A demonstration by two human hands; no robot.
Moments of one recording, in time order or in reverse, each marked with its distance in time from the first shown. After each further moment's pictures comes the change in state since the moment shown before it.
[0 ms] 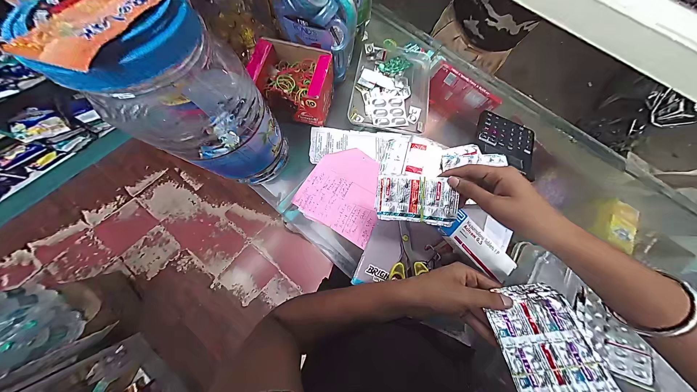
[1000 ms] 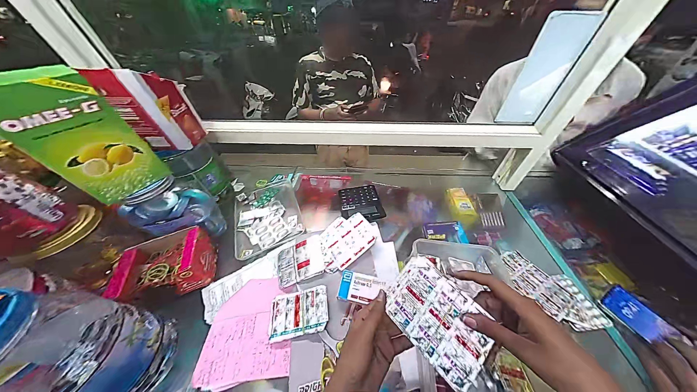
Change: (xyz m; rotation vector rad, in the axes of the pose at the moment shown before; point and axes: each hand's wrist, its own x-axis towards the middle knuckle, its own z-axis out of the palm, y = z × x) left_hand 0.009 0.006 0.043 -0.120 0.246 0.152; right_hand -0.258 0.003 0.016 0.175 0.632 0.161
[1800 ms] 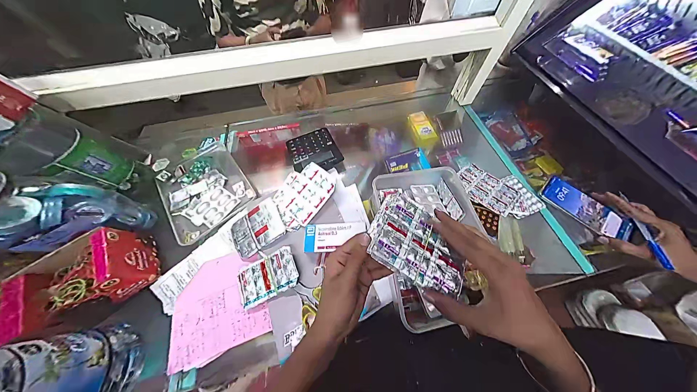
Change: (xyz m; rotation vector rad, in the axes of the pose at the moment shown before) left_hand 0.009 -0.003 0.011 0.164 -0.154 0.101; right_hand -0.048 0.006 0.044 -0.368 0.387 -0.153
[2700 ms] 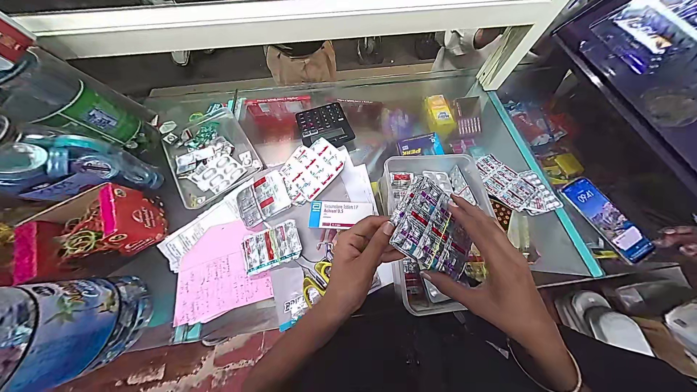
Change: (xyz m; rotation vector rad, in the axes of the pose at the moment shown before) left_hand -0.001 -0.004 0.004 0.175 0.010 0.059; right_hand -0.002 0.006 0.008 -0.133 0.035 0.003
